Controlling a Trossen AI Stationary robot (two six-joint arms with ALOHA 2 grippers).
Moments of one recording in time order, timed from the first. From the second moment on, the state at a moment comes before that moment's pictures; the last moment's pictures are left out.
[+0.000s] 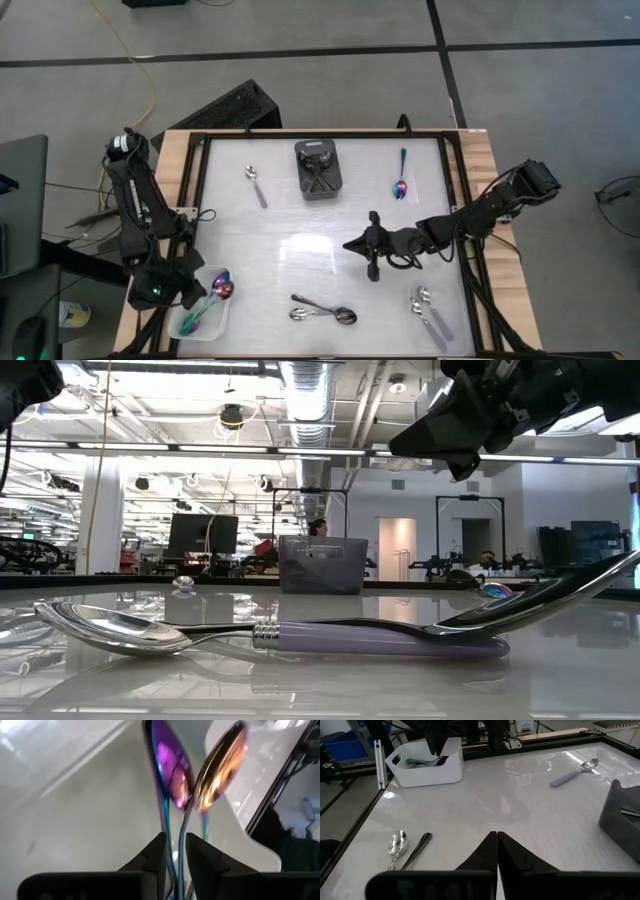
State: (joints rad) left arm -1.33 0.94 0.50 -0.57 -0.44 -2.07; right arm 0.37 1.43 0.59 0.51 0.40 0.28
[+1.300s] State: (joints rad) left arm -0.60 1.14 0.50 0.31 -0.51 -0.38; right arm 0.38 1.43 0.59 0.56 0.40 0.33
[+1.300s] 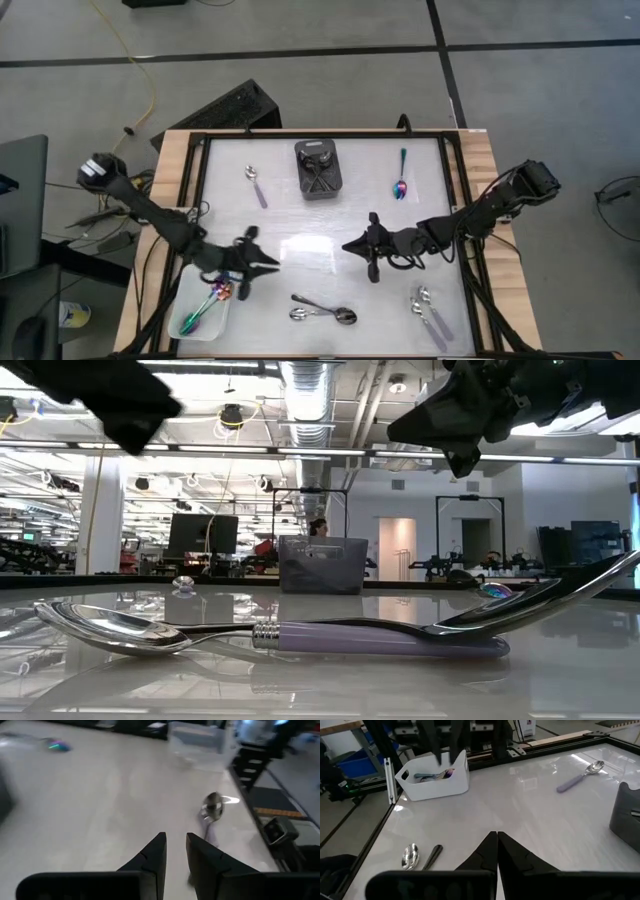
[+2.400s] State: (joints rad) left arm -0.44 1.95 1.24 -0.17 -0.04 0.05; right arm 0.44 1.43 0.59 0.44 0.40 0.28
